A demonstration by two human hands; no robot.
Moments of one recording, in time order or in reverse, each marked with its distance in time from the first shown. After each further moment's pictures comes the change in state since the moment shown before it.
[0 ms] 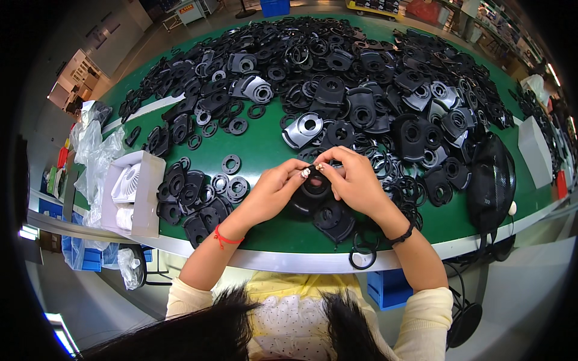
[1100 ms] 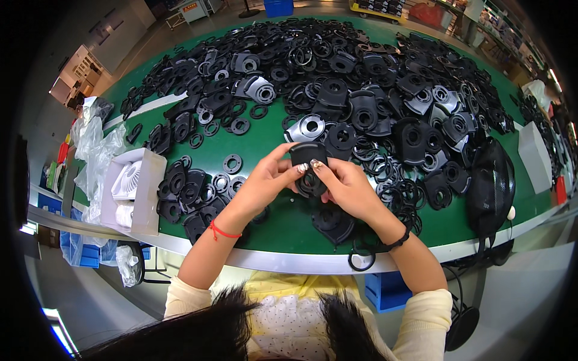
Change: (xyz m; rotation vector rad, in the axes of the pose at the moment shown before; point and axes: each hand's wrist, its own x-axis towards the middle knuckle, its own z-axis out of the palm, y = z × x) left_hand 0.004 0.009 -0.011 -0.411 0.024 -0.123; right_hand -0.001 0.004 0.007 0.172 -0.142 0.146
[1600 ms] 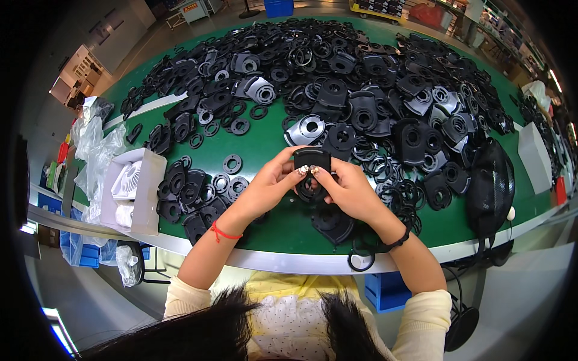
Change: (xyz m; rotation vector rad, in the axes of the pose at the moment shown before) left_hand 0.001 -0.008 0.002 0.092 -0.064 0.069; right_hand -0.004 -0.005 0.002 -0.017 0.077 -0.013
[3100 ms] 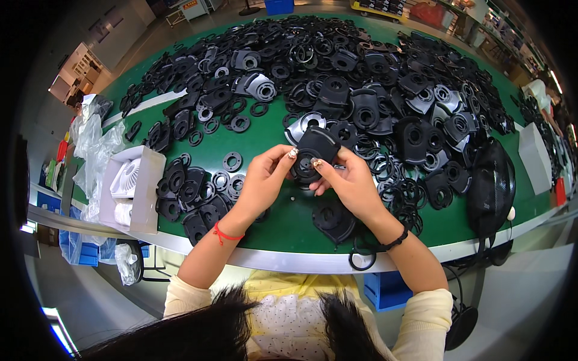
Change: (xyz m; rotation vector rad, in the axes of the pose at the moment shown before) left_hand 0.000 -0.002 0.001 0.158 0.292 0.097; right_hand 0.005 0.006 0.006 0.339 0.063 -0.115
